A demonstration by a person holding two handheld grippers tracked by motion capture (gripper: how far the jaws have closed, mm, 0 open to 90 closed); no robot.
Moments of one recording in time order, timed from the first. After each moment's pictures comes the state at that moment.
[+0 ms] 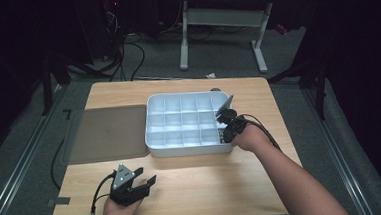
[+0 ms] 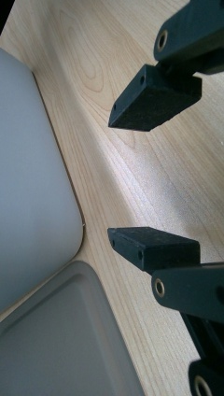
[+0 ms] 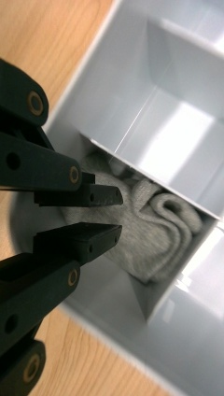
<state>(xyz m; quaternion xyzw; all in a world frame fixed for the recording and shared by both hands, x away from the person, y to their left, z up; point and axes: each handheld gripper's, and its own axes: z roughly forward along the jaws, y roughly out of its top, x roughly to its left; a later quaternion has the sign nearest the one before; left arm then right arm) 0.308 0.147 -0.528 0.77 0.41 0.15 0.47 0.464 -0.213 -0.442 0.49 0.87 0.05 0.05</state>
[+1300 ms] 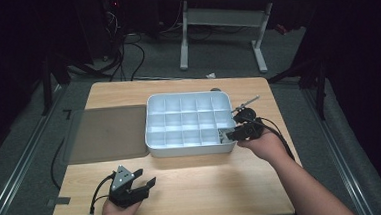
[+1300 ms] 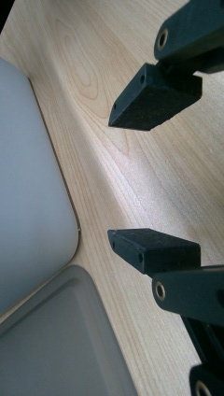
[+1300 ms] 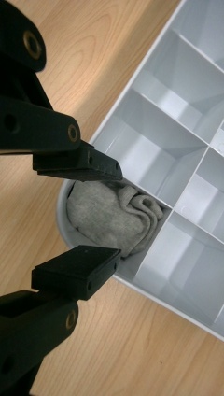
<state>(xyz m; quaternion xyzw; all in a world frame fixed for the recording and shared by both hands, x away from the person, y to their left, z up) 0.304 0.149 -0.525 0.77 0.40 0.14 0.47 0.420 -0.246 -0.409 0.49 0.84 0.21 0.12</state>
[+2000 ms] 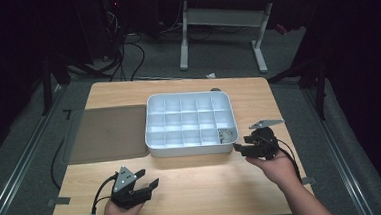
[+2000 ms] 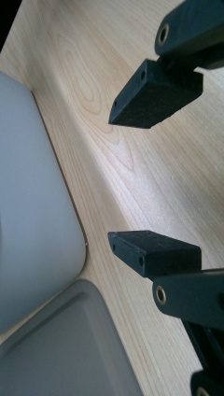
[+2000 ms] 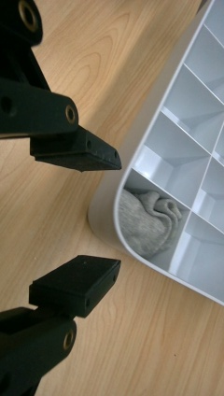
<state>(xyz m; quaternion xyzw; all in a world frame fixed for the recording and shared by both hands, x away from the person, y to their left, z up) 0.300 0.141 -0.521 0.77 0.39 0.14 0.48 0.362 -0.280 -0.435 0.50 0.79 0.32 0.15</state>
